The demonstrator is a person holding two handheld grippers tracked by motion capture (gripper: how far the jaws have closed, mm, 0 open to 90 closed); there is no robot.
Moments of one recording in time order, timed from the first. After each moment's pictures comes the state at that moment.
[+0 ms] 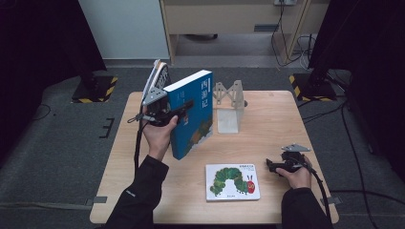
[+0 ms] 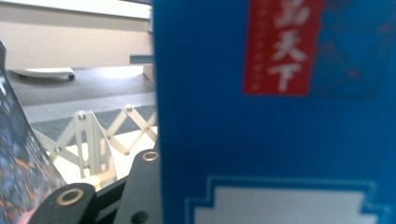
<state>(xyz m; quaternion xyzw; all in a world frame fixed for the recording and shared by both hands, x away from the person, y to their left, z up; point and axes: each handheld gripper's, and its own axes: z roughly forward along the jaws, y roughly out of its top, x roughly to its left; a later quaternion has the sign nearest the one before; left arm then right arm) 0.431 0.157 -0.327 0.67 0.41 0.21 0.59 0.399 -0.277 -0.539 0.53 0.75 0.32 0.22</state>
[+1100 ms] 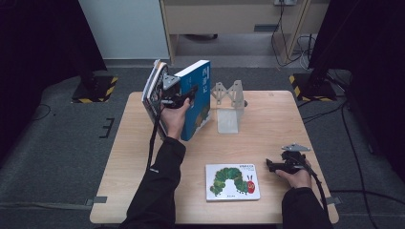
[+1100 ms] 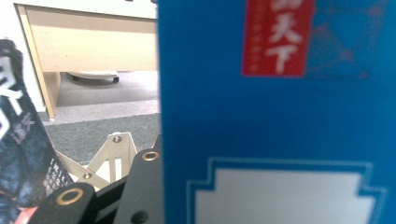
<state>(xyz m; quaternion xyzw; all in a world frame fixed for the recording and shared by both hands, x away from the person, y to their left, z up) 0.509 0.129 -0.360 0.64 0.46 0.26 0.55 0.400 -0.277 -0.539 0.53 0.75 0.32 0.22</state>
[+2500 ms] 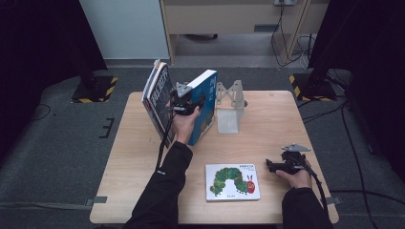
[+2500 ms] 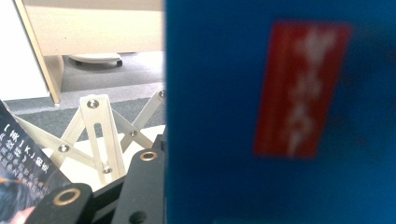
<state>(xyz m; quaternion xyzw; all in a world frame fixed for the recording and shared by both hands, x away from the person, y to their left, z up) 0.511 0.105 -0.395 0.67 0.46 0.27 0.52 0.399 -0.277 -0.539 0.53 0.75 0.32 0.22</state>
